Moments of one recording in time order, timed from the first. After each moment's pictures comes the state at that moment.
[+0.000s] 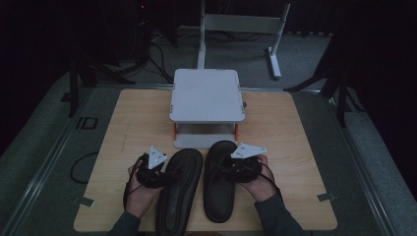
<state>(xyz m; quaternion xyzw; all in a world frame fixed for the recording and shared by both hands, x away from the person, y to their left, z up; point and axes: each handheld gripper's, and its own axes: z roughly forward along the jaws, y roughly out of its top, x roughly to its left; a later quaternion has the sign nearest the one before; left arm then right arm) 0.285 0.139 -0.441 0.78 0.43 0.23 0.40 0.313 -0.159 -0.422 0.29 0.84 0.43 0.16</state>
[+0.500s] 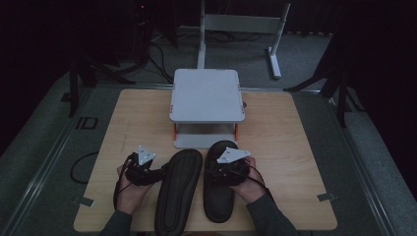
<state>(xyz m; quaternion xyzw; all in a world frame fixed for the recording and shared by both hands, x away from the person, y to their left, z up) 0.299 0.170 -0.462 0.77 0.48 0.24 0.35 0.314 -0.130 -0.440 0.26 0.87 0.39 0.17</state>
